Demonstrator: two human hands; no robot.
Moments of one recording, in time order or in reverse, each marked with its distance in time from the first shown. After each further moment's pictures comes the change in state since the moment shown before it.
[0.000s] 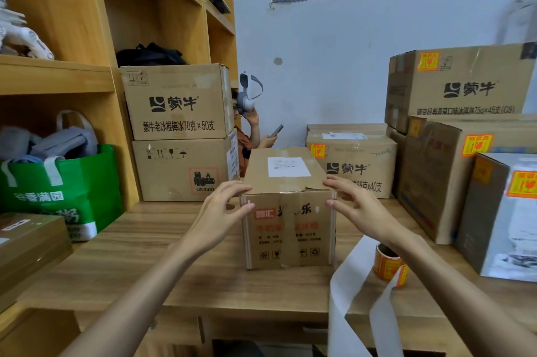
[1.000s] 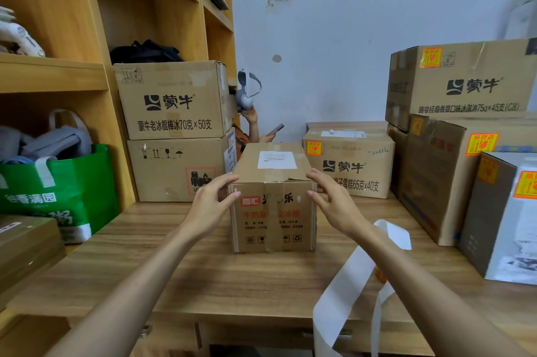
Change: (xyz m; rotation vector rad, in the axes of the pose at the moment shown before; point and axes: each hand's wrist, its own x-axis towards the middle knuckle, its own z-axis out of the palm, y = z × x) left_hand 0.030 -0.025 0.001 -0.016 0.048 -0.154; right_hand 0.044 0.011 0.046 0.000 0.118 0.011
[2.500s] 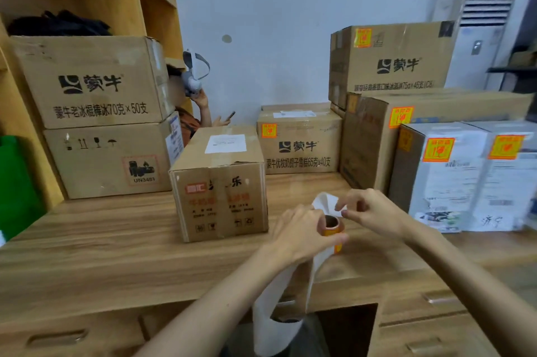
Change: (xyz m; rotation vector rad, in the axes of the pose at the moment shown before) left_hand -0.061 0.155 0.207 0.324 -0.481 0.286; right_hand -0.118 0.063 -0.137 -0.302 -0.166 0.203
